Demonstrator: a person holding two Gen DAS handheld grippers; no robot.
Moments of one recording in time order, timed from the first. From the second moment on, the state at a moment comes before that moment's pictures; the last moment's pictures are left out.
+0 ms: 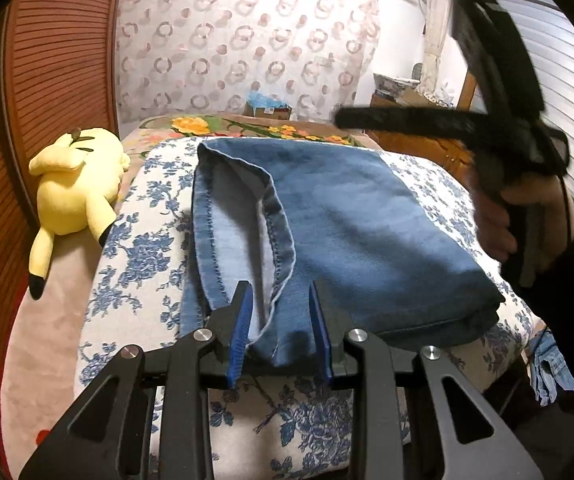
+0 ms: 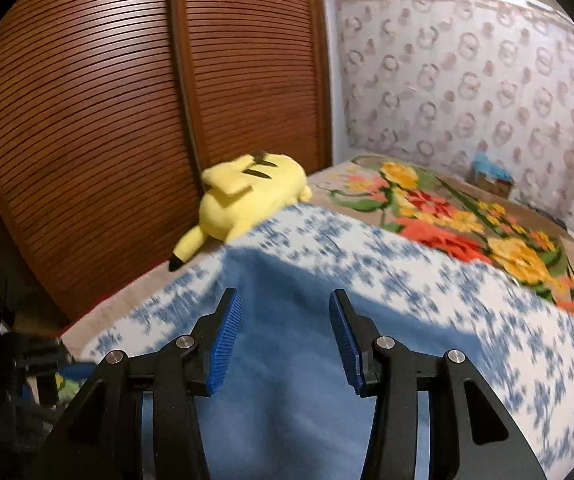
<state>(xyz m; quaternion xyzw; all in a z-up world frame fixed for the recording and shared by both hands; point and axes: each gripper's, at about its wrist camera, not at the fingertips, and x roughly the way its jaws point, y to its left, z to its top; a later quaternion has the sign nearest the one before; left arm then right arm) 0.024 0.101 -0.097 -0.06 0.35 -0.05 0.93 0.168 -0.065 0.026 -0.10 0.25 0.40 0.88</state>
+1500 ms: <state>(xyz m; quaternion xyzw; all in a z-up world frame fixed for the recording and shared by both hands) 0.038 0.082 -0.089 -0.05 0.33 -0.02 0.94 0.079 -0.189 -0.020 -0.05 0.29 0.31 0.90</state>
